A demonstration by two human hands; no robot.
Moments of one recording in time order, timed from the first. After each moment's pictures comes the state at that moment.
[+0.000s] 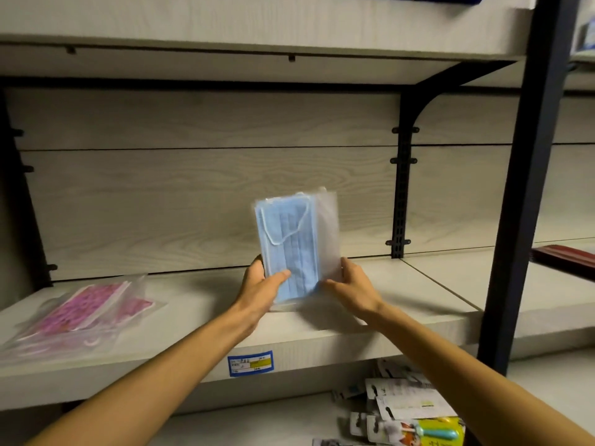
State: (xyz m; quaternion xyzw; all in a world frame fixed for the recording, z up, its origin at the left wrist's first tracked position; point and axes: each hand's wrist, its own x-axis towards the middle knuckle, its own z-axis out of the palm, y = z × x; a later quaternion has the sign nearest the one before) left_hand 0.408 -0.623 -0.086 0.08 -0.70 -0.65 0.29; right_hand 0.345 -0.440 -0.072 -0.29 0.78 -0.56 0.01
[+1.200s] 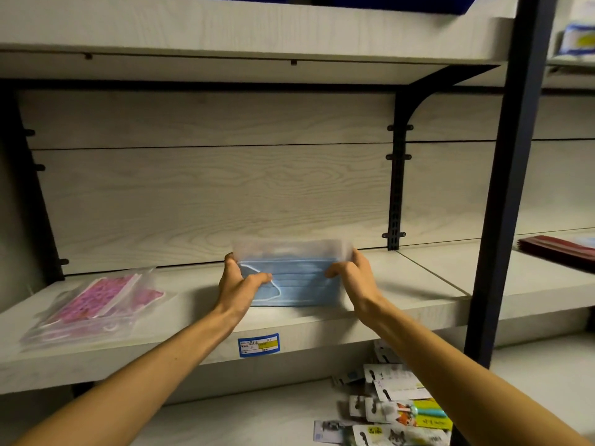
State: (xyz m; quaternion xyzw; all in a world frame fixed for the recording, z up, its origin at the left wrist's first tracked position) left_hand 0.464 -0.639 -0.084 0.13 -0.73 -0.59 0.33; right_hand 0.374 -0.442 -0.073 -0.20 0.67 -0.72 0.00
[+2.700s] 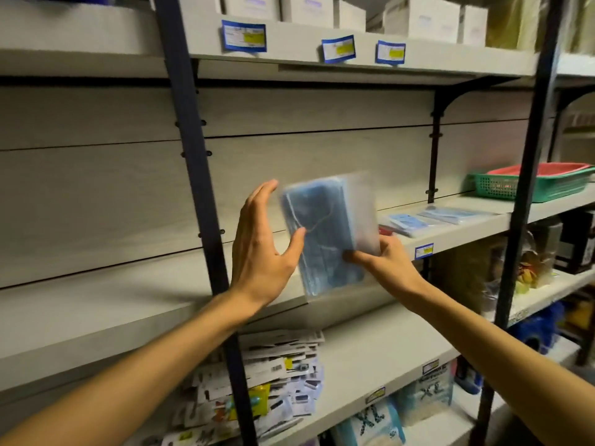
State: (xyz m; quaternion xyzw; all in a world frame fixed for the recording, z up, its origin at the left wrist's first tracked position) left_hand 0.326 -0.171 -0.033 -0.15 -0.80 -0.31 0.49; right_hand 0.259 0.046 -0.068 -0.23 0.74 -0.61 -0.13
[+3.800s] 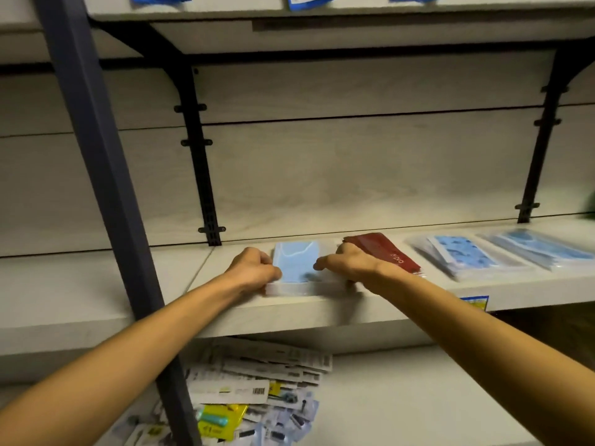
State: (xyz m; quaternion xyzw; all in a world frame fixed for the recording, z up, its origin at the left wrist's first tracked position) left_hand 0.161 -0.158 -0.065 0.25 -0.86 -0.42 0.15; right_hand 0.059 0.023 -0.057 -0.25 0.86 -0.42 0.15
